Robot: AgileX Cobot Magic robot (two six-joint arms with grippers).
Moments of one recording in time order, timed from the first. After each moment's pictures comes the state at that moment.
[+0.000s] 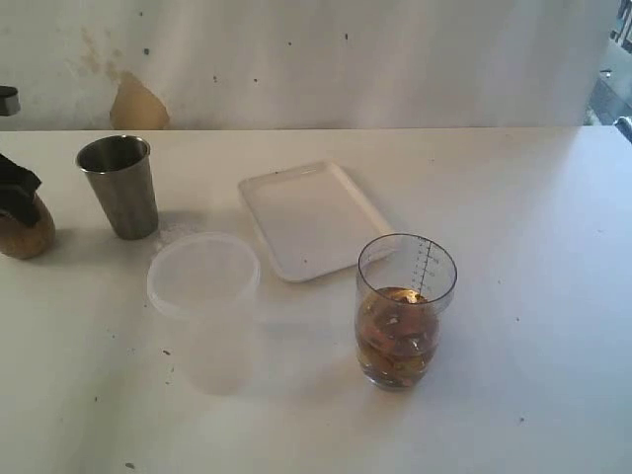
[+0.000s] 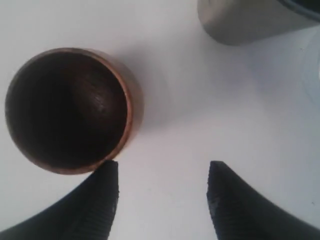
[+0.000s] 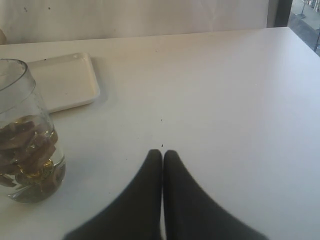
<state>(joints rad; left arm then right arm) 0.13 1.97 -1.53 -0.23 1.00 0.58 0.02 0.00 -0.01 -0.08 0.34 0.19</state>
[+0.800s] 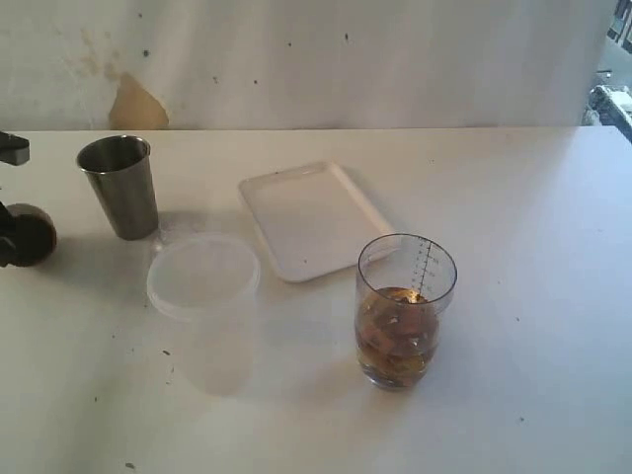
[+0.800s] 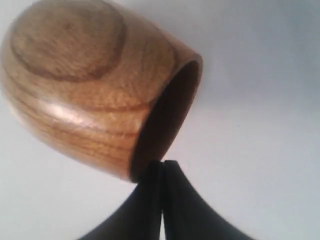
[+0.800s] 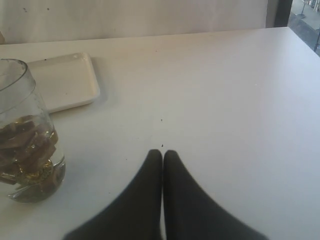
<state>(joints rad) 0.13 1.99 -1.41 -0.14 0.94 0.68 0.02 0.00 -0.01 -0.08 0.34 0.19</state>
